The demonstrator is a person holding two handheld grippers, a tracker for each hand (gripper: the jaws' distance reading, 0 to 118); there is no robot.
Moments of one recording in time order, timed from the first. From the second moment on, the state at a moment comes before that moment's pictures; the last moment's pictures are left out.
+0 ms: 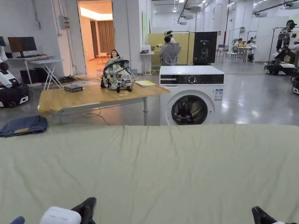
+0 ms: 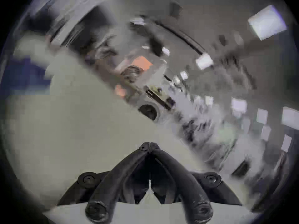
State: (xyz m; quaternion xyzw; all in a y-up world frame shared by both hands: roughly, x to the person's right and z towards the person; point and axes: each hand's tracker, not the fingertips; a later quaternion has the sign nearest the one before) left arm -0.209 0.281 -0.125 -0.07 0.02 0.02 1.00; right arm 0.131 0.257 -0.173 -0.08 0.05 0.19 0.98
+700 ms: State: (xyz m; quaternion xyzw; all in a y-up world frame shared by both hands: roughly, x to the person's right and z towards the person) left arm -0.262 0.269 -0.092 -0.12 0.14 0.03 0.98; right arm 0.050 0.248 -0.212 -0.12 0.14 0.01 0.98
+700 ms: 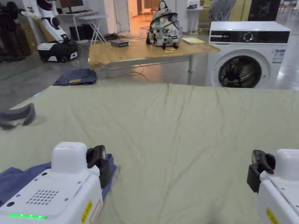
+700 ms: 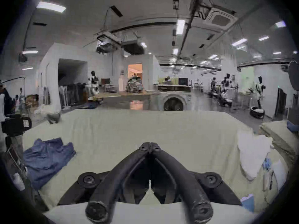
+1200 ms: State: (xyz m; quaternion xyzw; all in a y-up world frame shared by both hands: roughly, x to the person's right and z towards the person) left arm -0.334 0.256 -0.063 -0.17 0.21 0.06 0.96; right arm -0.025 0.223 -0.220 -0.17 0.24 0.04 0.95
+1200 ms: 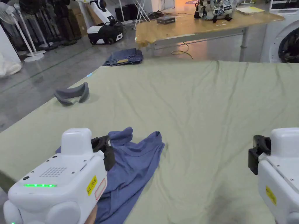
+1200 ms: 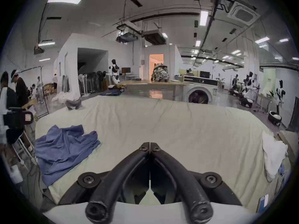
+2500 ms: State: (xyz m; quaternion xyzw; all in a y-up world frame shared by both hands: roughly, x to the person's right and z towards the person) left arm -0.500 0.416 -0.220 -0.20 0.22 0.00 0.95; right arm 0.133 0.172 -0.163 -0.27 0.16 0.02 0.95
